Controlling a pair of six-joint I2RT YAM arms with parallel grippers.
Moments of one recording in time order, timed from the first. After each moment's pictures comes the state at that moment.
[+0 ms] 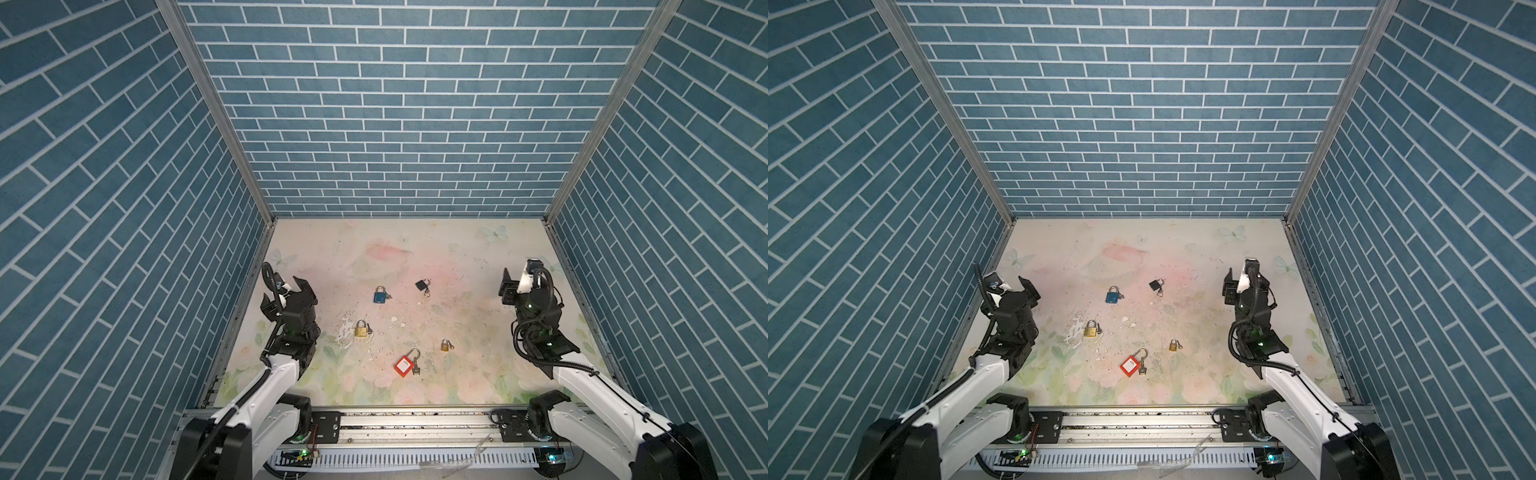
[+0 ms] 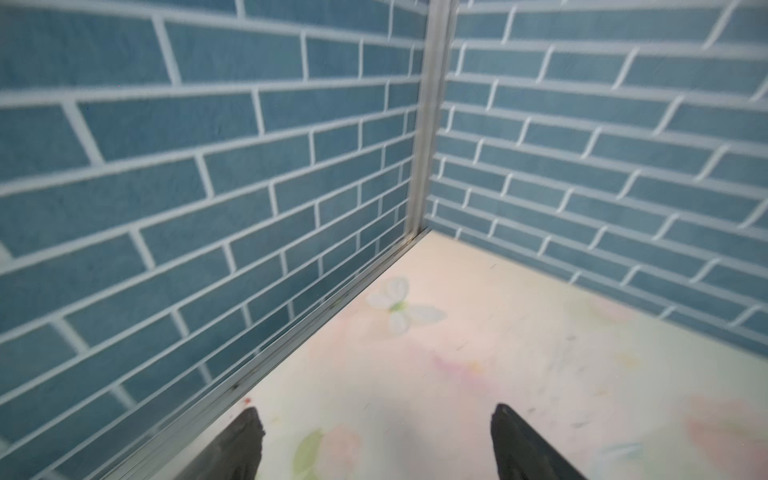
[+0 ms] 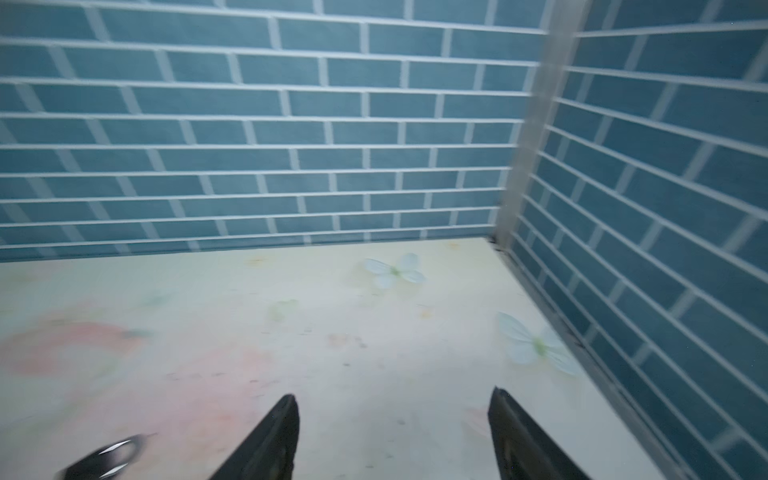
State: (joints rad) left arm -0.16 1.03 0.30 0.44 -0.78 -0.25; right arm 0.31 0.94 0.37 0.42 0.48 0.01
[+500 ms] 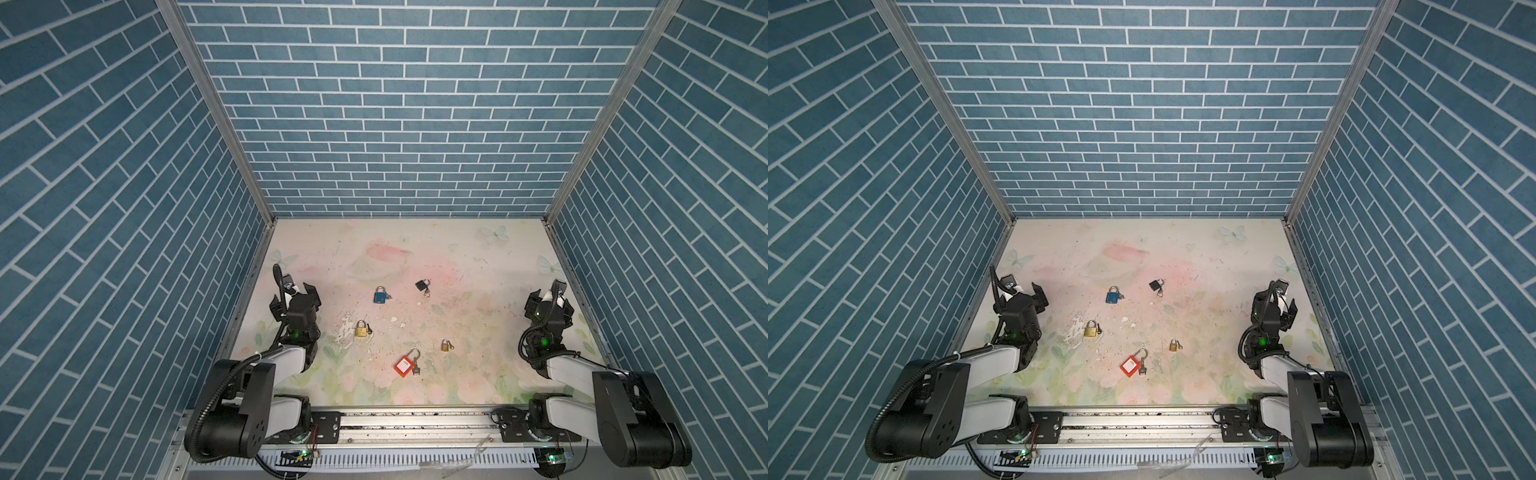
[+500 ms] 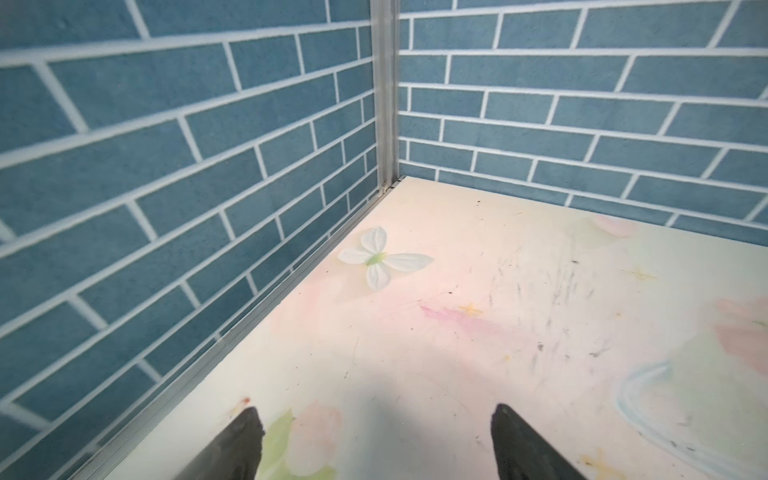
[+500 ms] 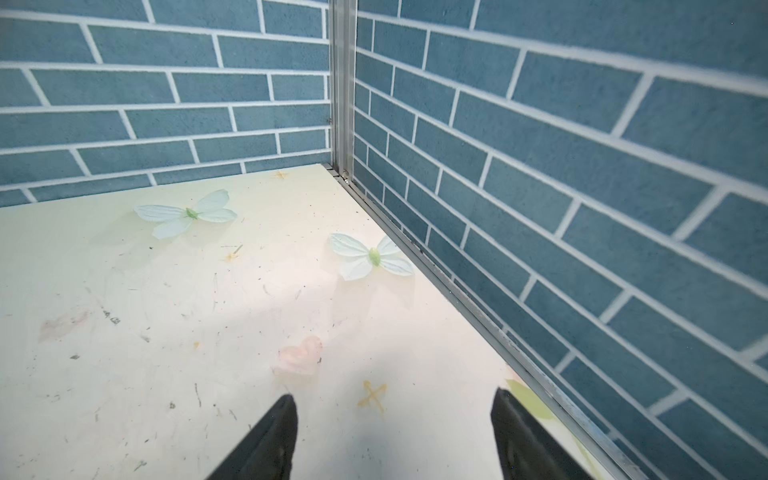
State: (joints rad) left arm -0.09 1.29 0.25 0.76 -0.55 -0.15; right arm 0.07 1.24 0.18 0.81 0.54 0.04
